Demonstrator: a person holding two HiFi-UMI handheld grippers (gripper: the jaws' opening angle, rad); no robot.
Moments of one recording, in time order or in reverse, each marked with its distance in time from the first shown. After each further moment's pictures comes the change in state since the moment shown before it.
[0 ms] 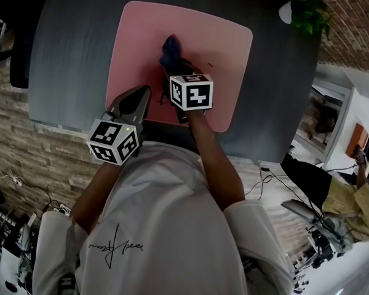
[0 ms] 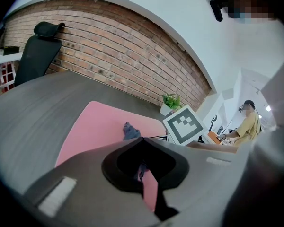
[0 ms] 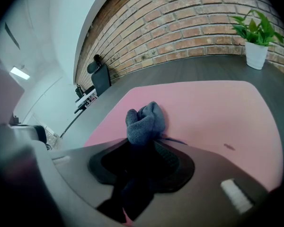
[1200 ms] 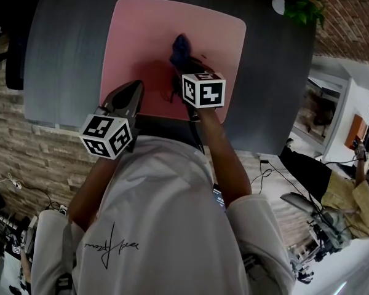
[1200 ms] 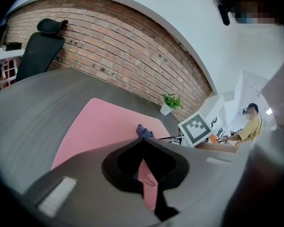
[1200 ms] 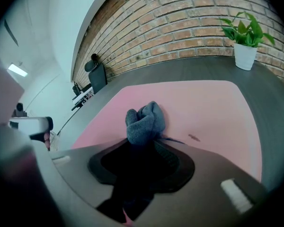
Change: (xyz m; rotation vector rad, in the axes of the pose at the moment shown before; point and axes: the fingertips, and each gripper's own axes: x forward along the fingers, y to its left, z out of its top) left arm 0.000 0.001 -0.007 -0.028 0.005 0.001; right arm -0.033 -0.043 -0.018 -0.008 0.016 -0.041
